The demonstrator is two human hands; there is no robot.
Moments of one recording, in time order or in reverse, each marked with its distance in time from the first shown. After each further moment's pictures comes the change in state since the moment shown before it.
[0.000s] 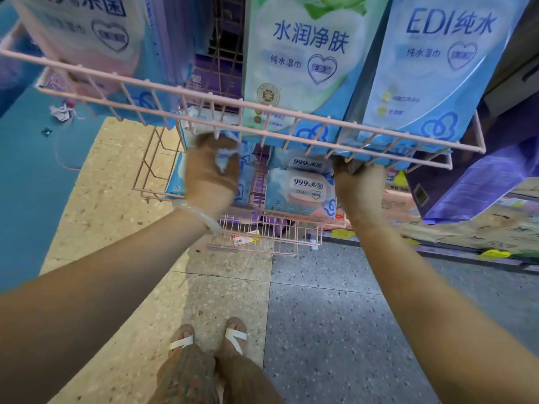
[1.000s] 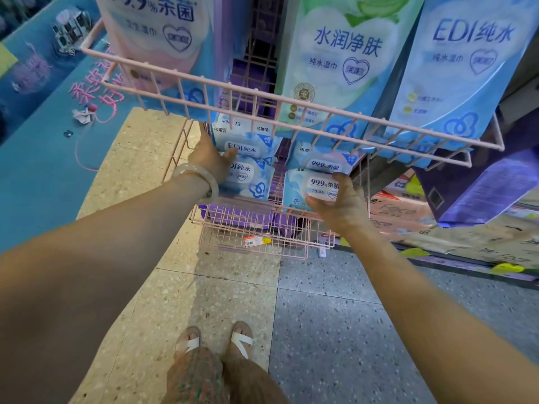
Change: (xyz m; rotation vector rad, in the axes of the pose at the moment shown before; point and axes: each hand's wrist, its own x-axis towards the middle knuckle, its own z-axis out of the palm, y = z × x) left_hand 0.052 -0.058 -0.006 0.181 -0.297 -0.339; right_hand -0.043 0.000 0.022 -0.217 -0.355 0.133
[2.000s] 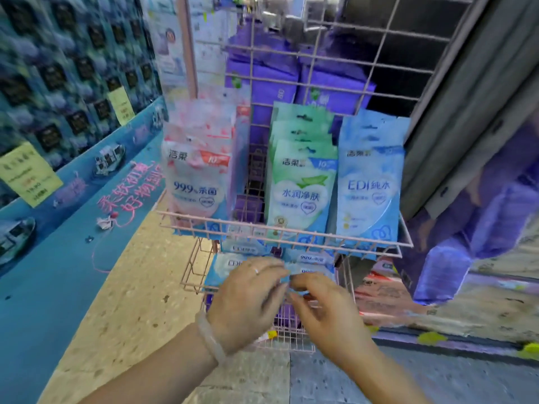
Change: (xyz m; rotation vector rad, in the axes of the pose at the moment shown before) left_hand -0.155 0.066 -0.053 0.157 0.065 0.965; right_hand -0.103 -0.046 -0.045 0.062 0.101 -0.738
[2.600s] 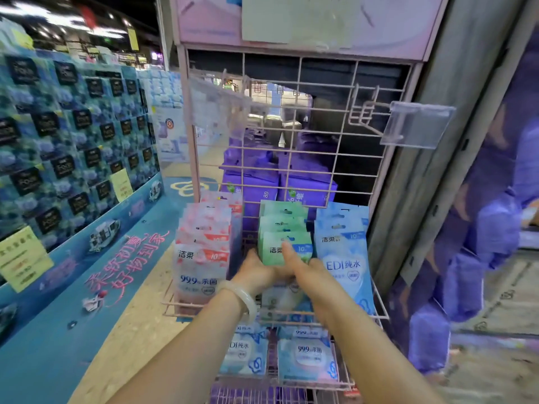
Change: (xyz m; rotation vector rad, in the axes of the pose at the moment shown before) left_hand 0.147 0.010 -0.045 -0.985 -0.067 -0.747; right_hand 0.118 -0.068 -0.072 0.656 0.037 0.675
